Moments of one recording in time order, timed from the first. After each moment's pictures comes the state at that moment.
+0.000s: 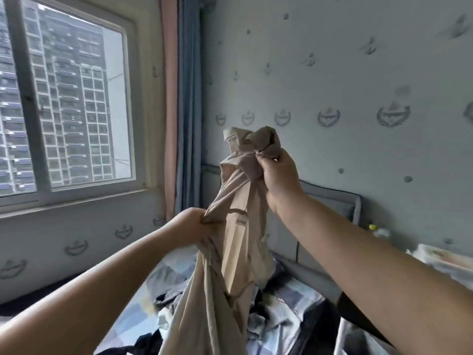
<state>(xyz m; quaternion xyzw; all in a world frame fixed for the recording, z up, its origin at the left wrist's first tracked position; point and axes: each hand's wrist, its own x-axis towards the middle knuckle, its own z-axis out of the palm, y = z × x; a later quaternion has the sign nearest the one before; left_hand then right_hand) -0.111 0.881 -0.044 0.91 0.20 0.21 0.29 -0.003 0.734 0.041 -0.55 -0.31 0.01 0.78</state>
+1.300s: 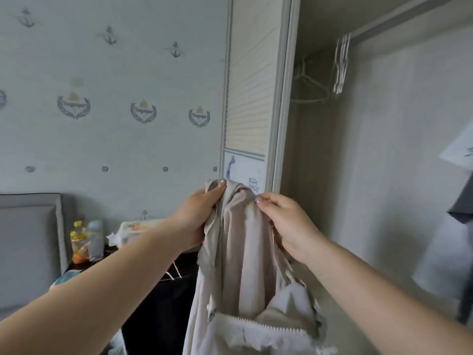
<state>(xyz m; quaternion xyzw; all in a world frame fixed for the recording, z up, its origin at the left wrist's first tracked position) 0.023 0.232 0.001 0.55 -0.25 -0.14 0.79 -0.047 0.077 -0.008 -0.75 -0.01 -0.23 0.62</state>
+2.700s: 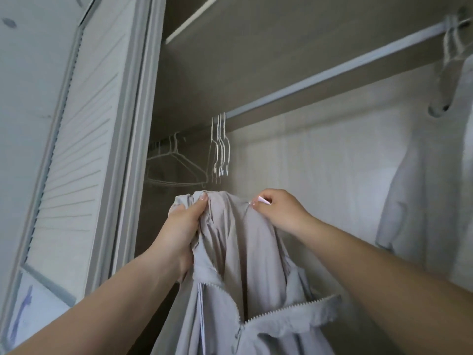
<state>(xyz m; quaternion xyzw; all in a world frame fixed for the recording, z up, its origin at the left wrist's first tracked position) 0.228 -0.197 0.171 0.38 -0.42 -0.24 0.79 0.094 -0.339 0.208 -0.84 0.18 -0.49 0.13</state>
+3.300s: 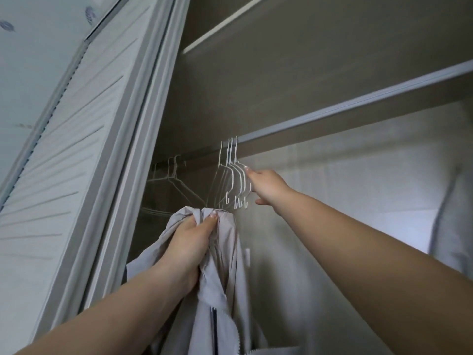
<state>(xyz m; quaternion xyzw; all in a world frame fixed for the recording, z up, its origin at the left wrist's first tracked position) 0.305 -0.270 0.223 0.42 -0.46 -0.08 0.77 0.204 -0.370 0.337 -0.78 0.21 -0.55 0.20</state>
